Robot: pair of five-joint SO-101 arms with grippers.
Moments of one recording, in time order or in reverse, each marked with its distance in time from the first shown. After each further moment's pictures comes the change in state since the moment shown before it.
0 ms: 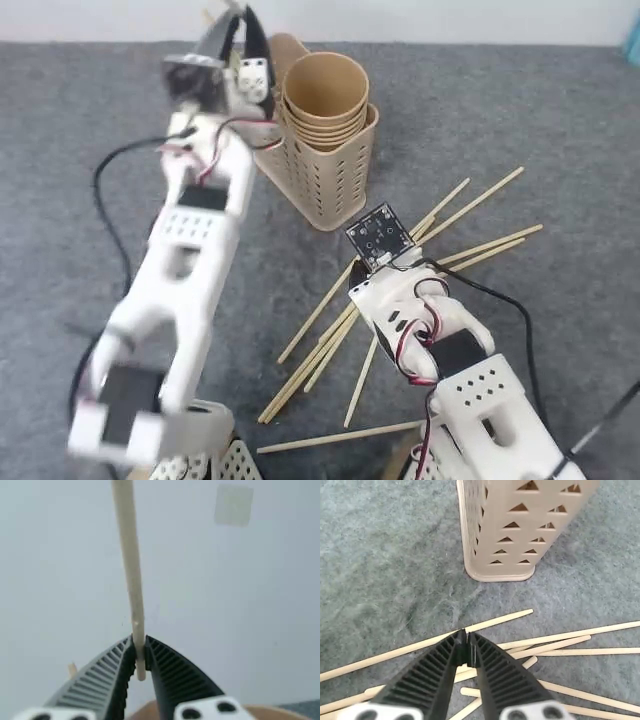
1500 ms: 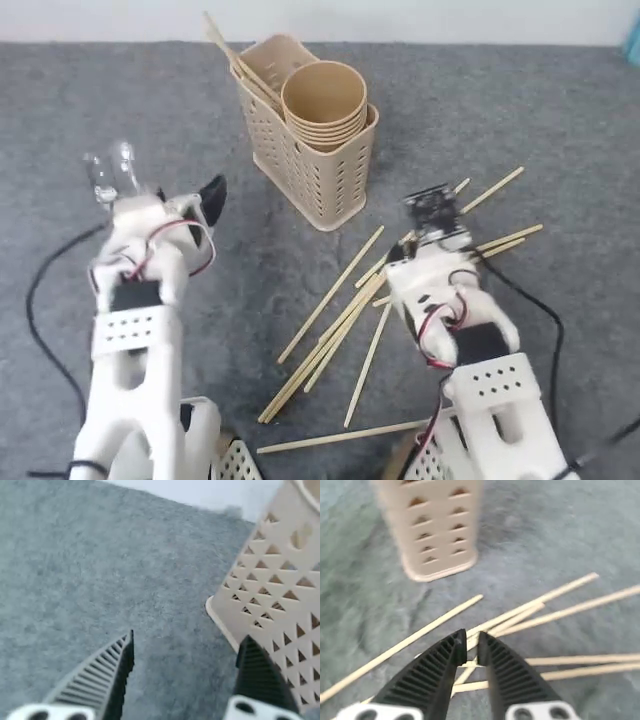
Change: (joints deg) left arm -17.7 -37.5 42.1 34.8 8.9; right arm 13.1 0.1 -2.5 2.7 -8.7
